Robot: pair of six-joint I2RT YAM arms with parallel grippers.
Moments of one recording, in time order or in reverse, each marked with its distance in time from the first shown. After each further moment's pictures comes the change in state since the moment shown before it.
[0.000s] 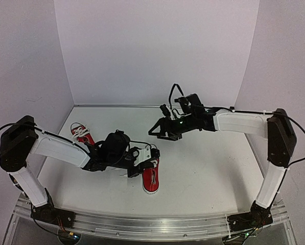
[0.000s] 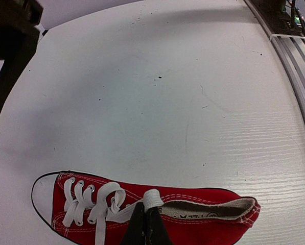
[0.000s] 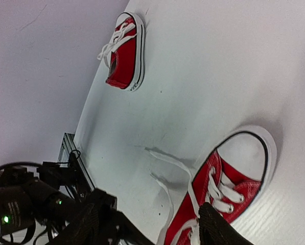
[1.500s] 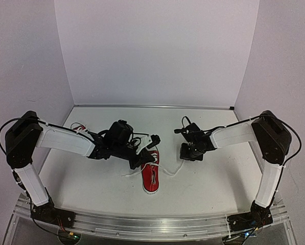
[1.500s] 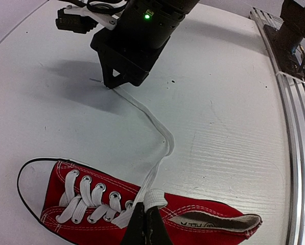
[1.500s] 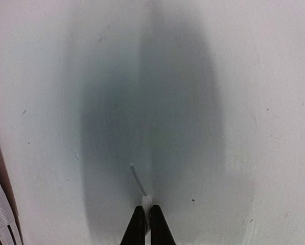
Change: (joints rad) left arm 0.083 0.066 0.159 -0.174 0.115 -0.226; right arm -0.026 0.058 -0.306 -0.058 0.754 0.141
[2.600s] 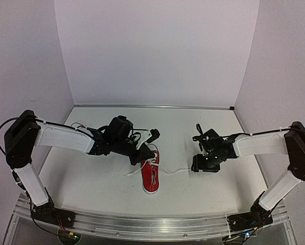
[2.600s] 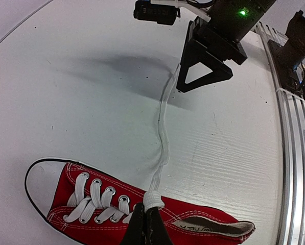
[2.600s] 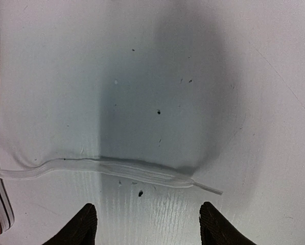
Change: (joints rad) left arm 0.017 -0.010 0.046 -0.052 0.005 -0.068; right arm -0.011 -0.349 -0.271 -0.156 -0.139 -0.108
